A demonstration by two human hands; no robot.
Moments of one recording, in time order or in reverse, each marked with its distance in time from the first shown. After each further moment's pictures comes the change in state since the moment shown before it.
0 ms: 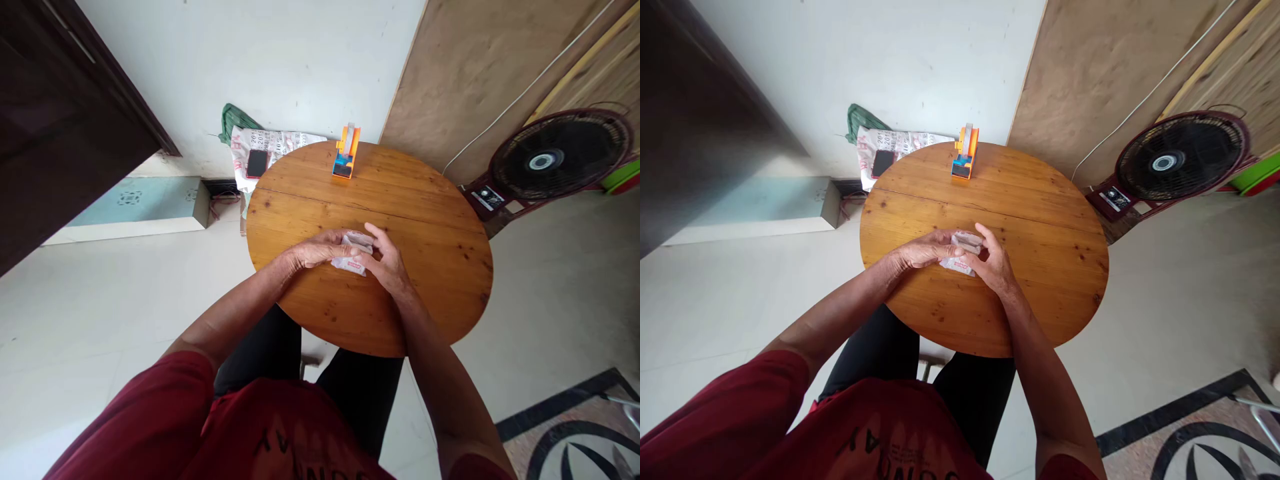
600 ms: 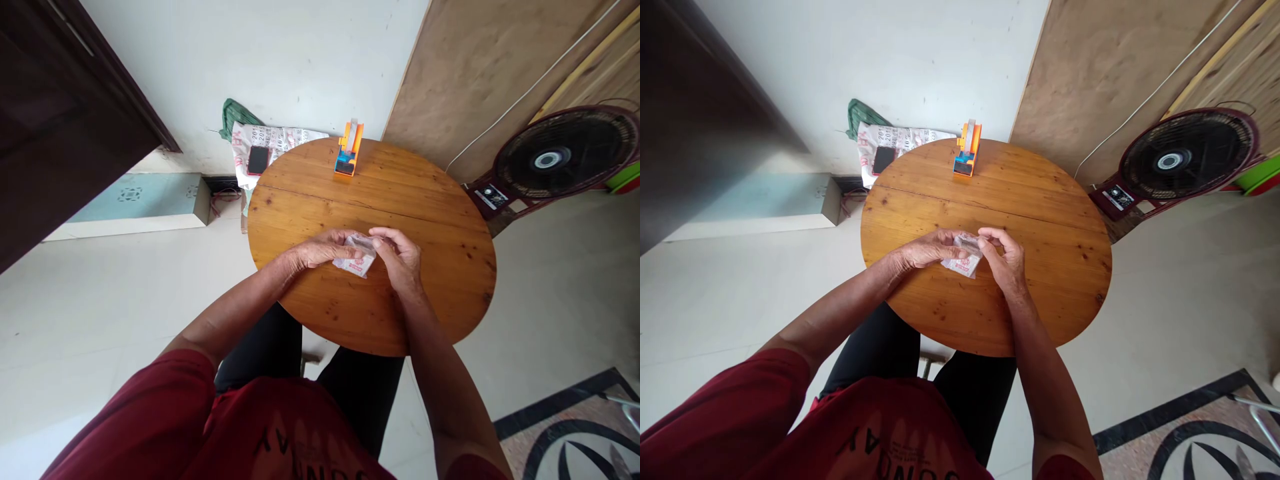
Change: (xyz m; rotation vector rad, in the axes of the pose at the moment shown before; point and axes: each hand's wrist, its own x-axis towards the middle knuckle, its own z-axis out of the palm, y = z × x) left_hand 0.001 -0.002 0.002 -0.025 0.067 -0.068; right_hand -0.001 -0.007 -0.004 -0.042 0.272 -0.194
